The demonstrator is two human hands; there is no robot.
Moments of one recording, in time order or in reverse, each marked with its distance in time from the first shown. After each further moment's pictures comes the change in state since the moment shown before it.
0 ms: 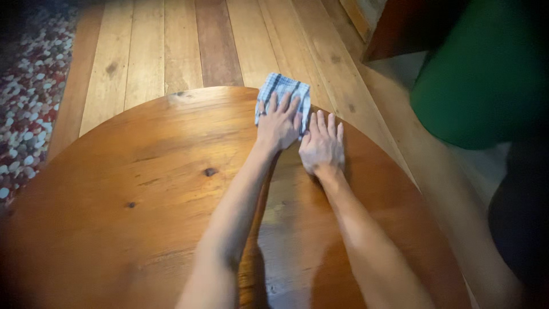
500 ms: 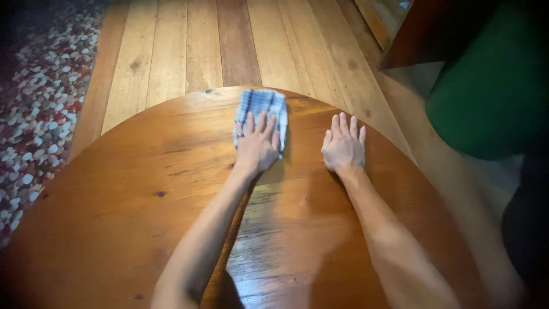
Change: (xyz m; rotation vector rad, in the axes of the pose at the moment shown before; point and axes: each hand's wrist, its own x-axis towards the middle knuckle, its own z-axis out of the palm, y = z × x) left_hand -0.090 -0.074 -0.053 0.084 0.017 -0.118; right_hand 0.005 -0.008 0.001 -0.059 -0.086 0.040
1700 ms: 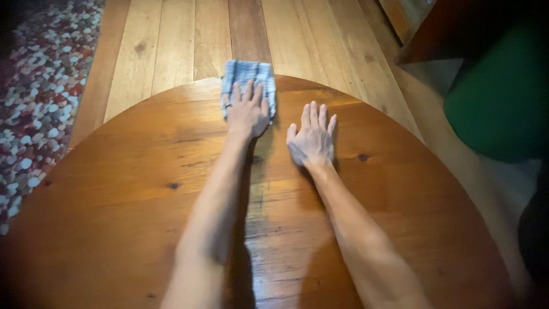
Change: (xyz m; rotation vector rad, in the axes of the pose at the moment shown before) left_hand 0.053 -0.088 0.005 0.010 0.005 -0.175; right_hand 0.007 -0.125 0.039 0.112 0.014 -0.081
